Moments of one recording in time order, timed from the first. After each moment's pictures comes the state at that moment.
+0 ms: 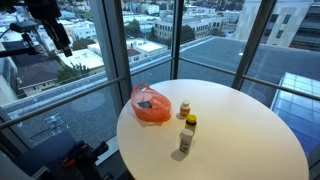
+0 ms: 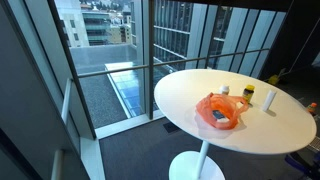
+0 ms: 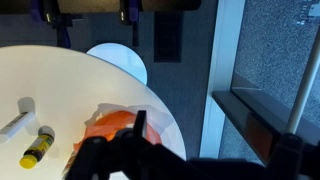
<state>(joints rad) 0.16 -0.81 0.28 -2.52 0.23 1.80 0.38</state>
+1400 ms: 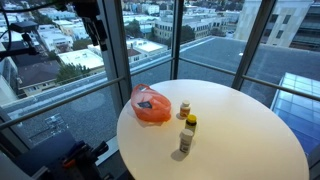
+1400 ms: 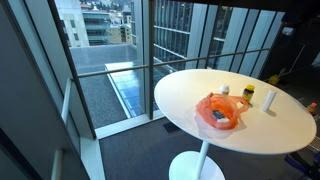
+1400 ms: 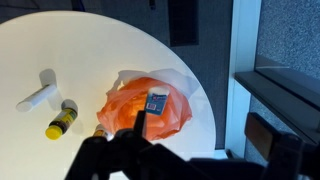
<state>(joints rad) 0.01 -0.49 0.27 -2.30 0.09 1.89 0.39</state>
